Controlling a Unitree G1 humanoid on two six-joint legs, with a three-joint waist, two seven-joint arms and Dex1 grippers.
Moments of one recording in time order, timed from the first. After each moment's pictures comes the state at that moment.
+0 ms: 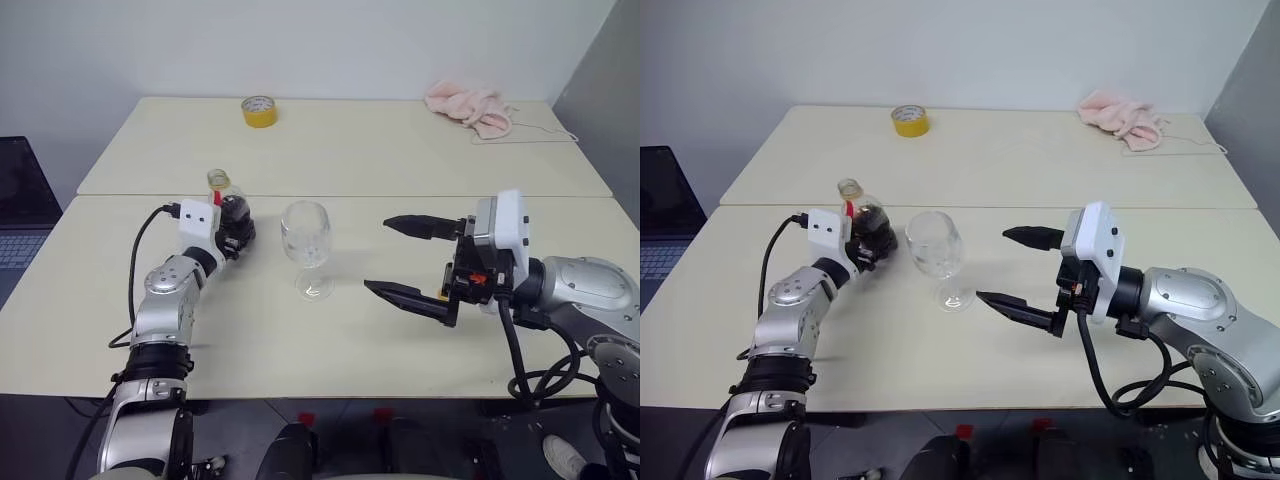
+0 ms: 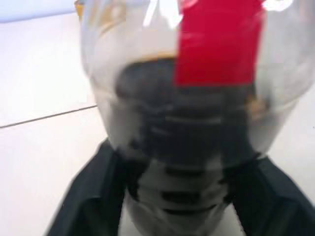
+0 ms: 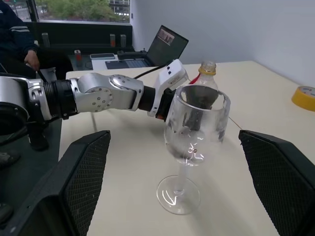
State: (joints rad) left arm -0.51 0.43 0.16 0.41 -0.18 0.17 -0.45; right arm -0.38 -0.71 -0.07 -0.77 0.83 0.77 0.65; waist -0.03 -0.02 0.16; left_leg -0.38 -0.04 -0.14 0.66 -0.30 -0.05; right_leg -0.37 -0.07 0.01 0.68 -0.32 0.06
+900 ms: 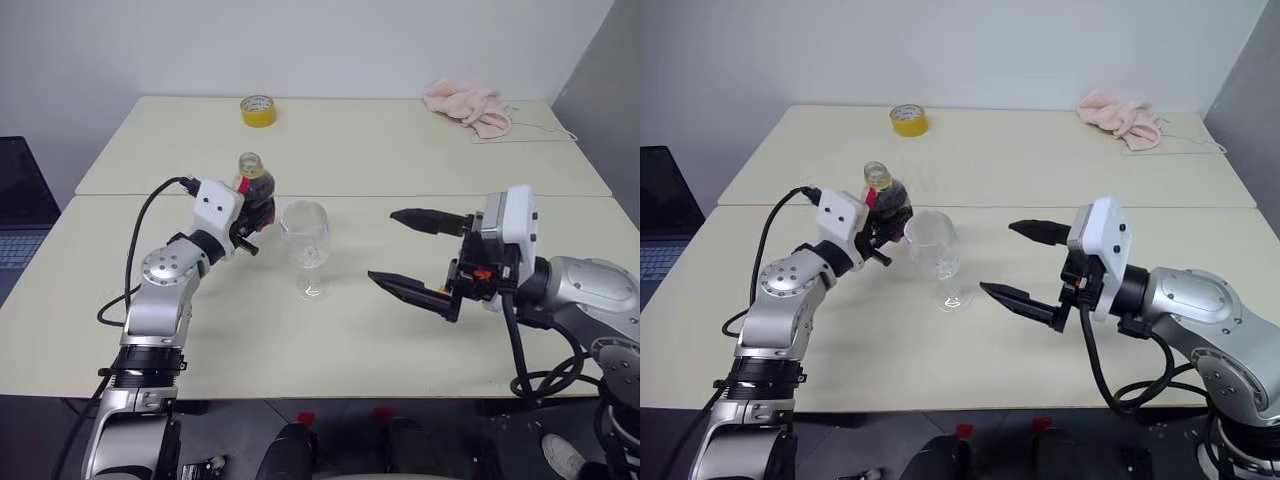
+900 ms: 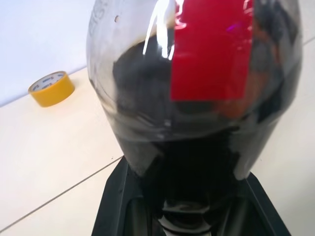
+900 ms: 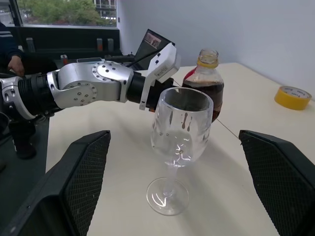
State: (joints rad) left arm -0.47 0.51 0.05 0.12 -0.11 0.18 -0.55; right arm -0.37 -0.70 -0.08 -0.78 0.85 0.77 0.59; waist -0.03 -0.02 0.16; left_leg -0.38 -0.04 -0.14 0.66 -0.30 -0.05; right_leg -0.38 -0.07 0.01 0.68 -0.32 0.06
